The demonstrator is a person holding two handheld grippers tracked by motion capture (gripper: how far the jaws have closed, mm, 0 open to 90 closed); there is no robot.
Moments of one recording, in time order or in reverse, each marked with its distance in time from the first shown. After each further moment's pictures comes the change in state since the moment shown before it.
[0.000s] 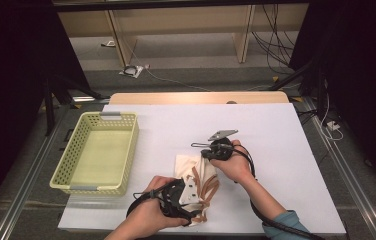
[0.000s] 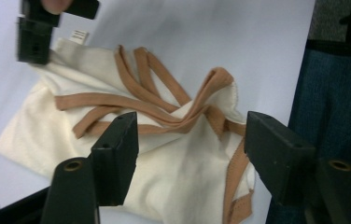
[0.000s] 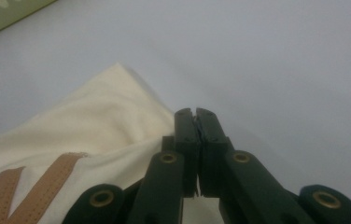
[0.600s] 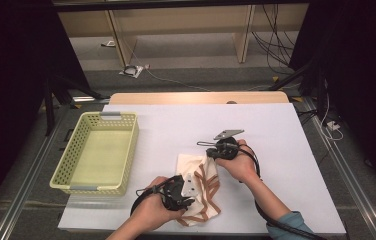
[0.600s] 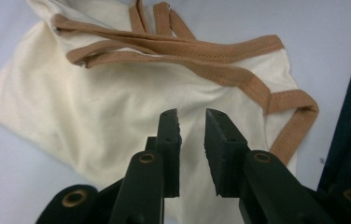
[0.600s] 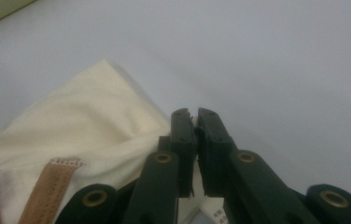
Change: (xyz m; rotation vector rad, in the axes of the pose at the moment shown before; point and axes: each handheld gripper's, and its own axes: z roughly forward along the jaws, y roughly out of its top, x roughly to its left) left arm 0.012 -0.011 0.032 0.092 0.013 -0.078; right arm -0.012 -0.006 -0.008 -0.008 -0.032 0.019
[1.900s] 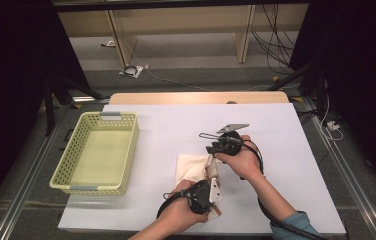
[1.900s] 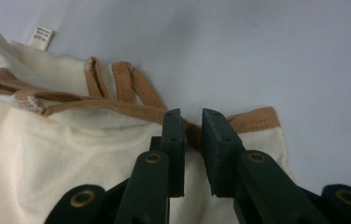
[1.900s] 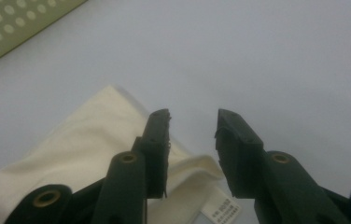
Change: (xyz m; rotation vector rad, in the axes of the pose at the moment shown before) left arm -0.026 0.034 0.042 -0.020 0.023 0.079; right arm 0.001 0.017 -0.019 -0.012 -0.018 0.053
